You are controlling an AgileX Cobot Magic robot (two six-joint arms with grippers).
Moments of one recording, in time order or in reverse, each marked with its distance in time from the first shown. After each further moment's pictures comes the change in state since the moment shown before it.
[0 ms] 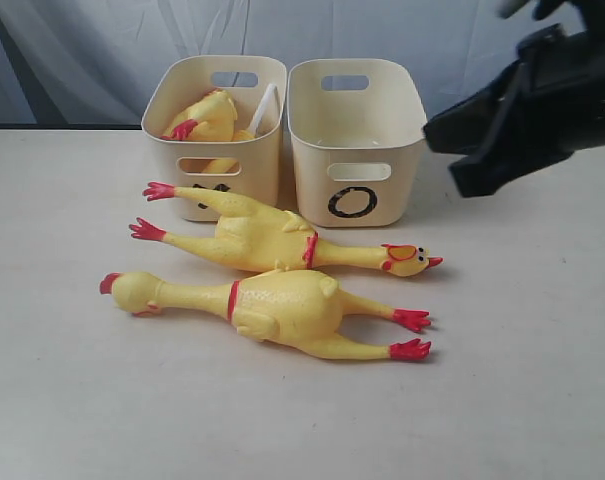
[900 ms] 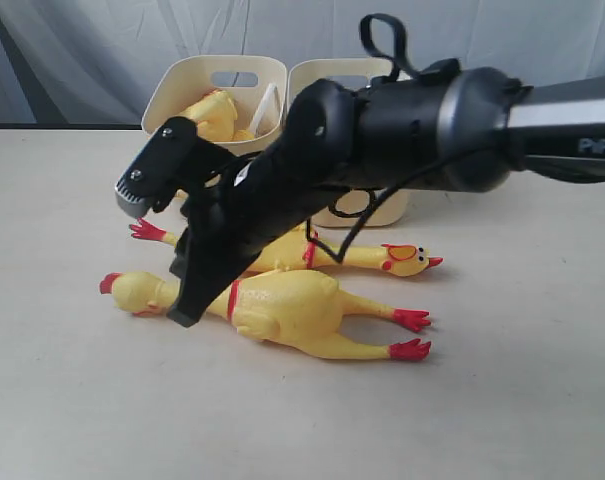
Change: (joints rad) left arm -0.001 0.000 0.013 0.037 -0.050 -0.078; right arm 0.476 0.698 -0.378 -0.098 -0.176 -0.016
